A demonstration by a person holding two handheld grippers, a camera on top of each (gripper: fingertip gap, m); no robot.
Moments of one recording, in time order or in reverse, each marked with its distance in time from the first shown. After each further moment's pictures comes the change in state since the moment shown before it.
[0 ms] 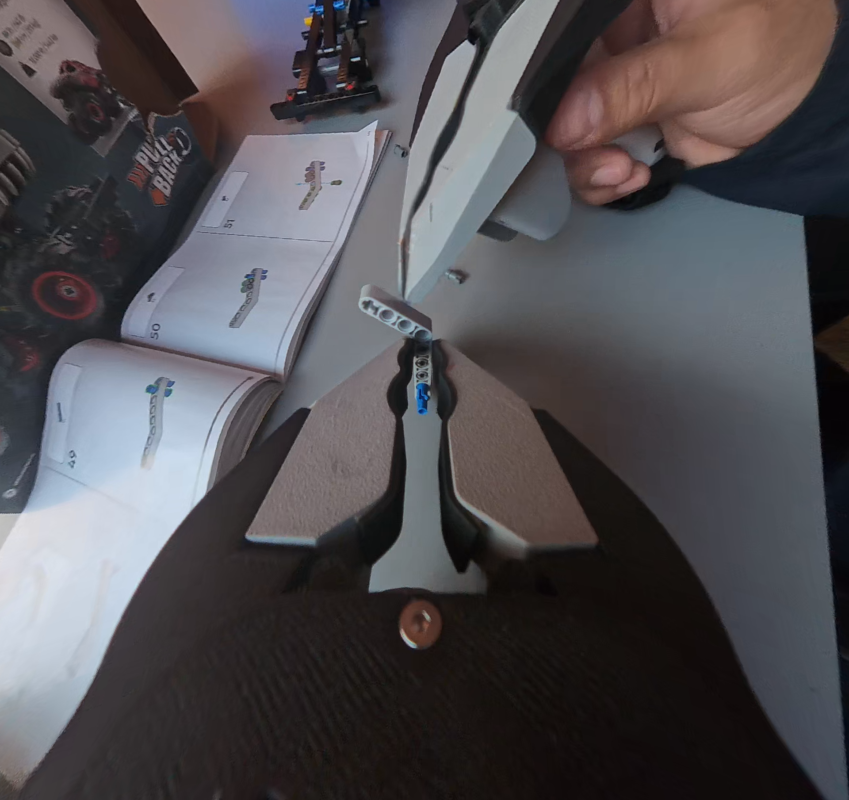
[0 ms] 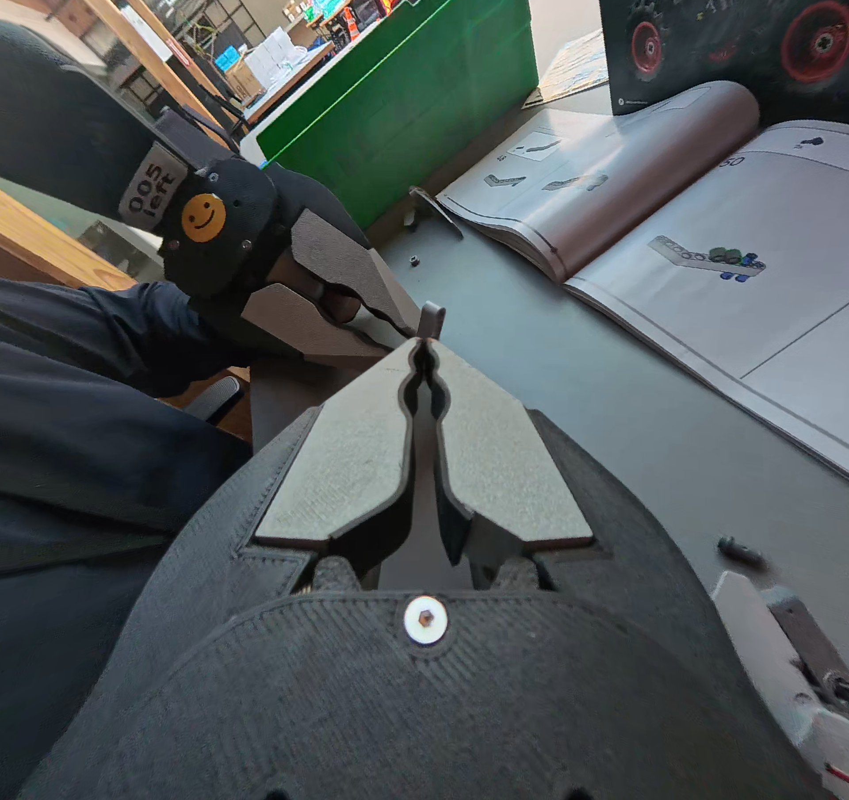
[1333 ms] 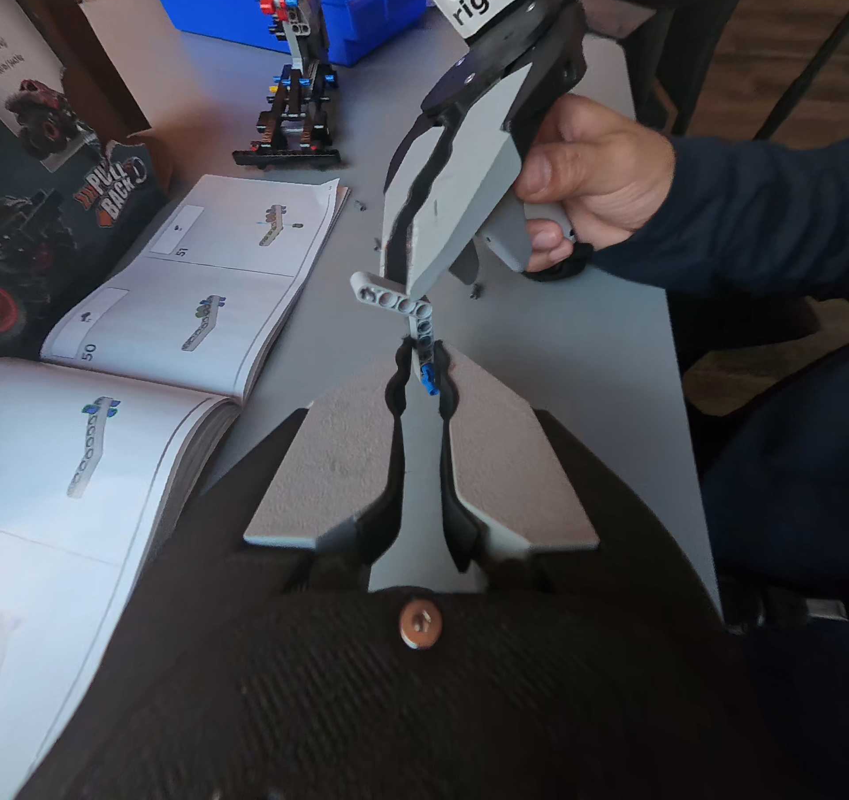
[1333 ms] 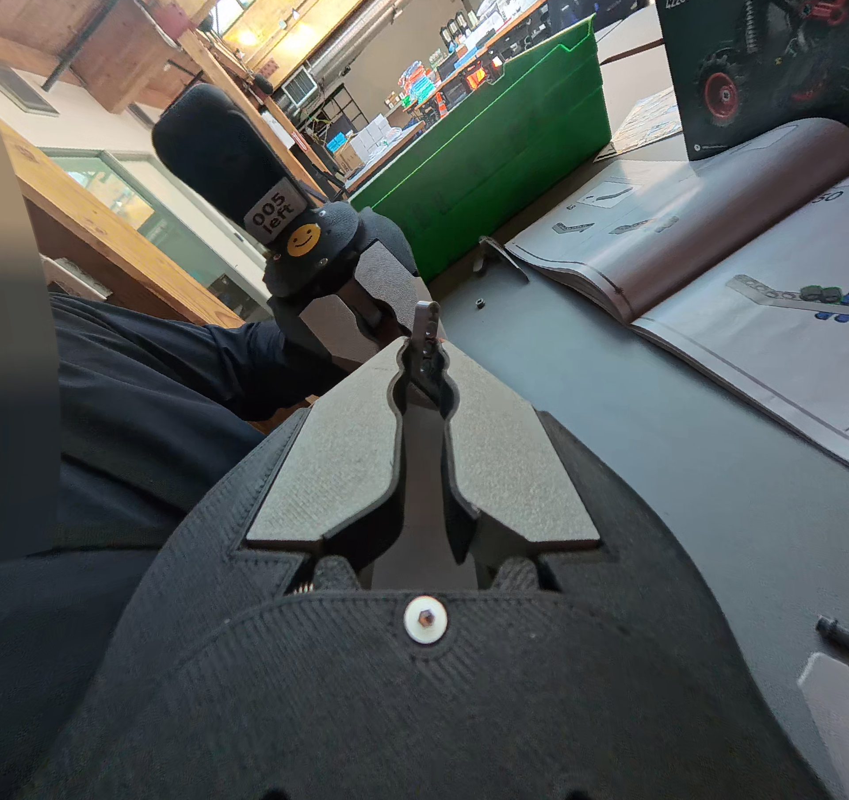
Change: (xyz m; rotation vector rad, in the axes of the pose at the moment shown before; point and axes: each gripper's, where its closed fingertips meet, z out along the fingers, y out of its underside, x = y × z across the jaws) left arm 0.011 -0.018 -0.016 0.140 0.171 -0.127; right arm -0.023 -0.016 -0.003 0.124 -0.190 0.060
